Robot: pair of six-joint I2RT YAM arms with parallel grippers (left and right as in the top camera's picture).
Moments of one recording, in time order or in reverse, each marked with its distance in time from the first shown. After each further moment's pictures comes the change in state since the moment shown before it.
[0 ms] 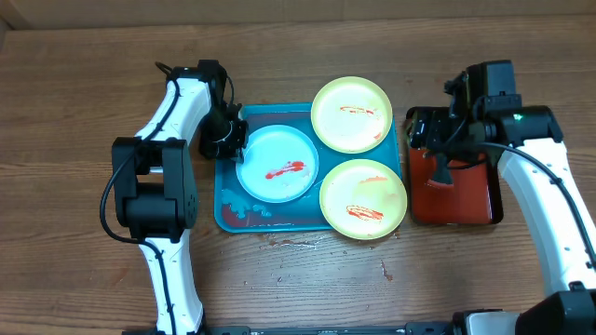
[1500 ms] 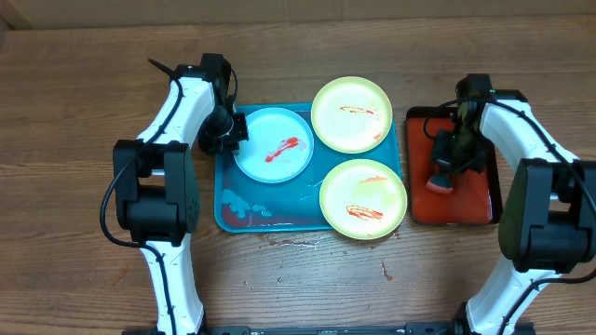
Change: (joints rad) left arm -0.019 -0.024 -0.002 0.060 -0.110 -0.186; right arm -0.122 0.459 0.051 -0.030 0.170 -0.056
